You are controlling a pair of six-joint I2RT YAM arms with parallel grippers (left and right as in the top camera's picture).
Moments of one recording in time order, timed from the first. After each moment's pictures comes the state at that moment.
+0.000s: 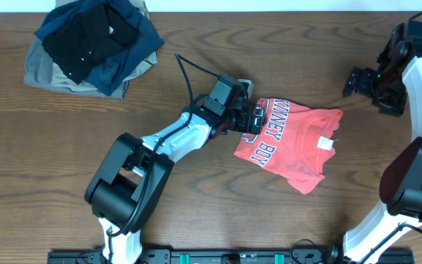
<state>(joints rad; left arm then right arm) -0.59 1.97 1.18 -0.09 0.36 -0.43 -0.23 1.95 1.71 -1.22 -0.06 0.25</state>
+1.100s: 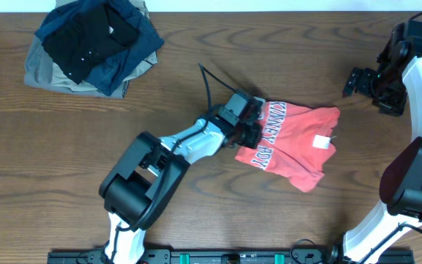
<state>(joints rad) -0.65 2.03 1.19 -0.20 0.35 -0.33 -0.23 1.95 1.71 -1.22 -0.06 0.25</state>
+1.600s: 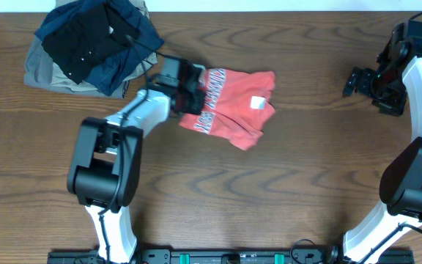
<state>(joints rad) -0.25 2.03 1.28 -0.31 0.31 -0.04 -0.23 1.95 1.71 -1.22 -0.06 0.25</state>
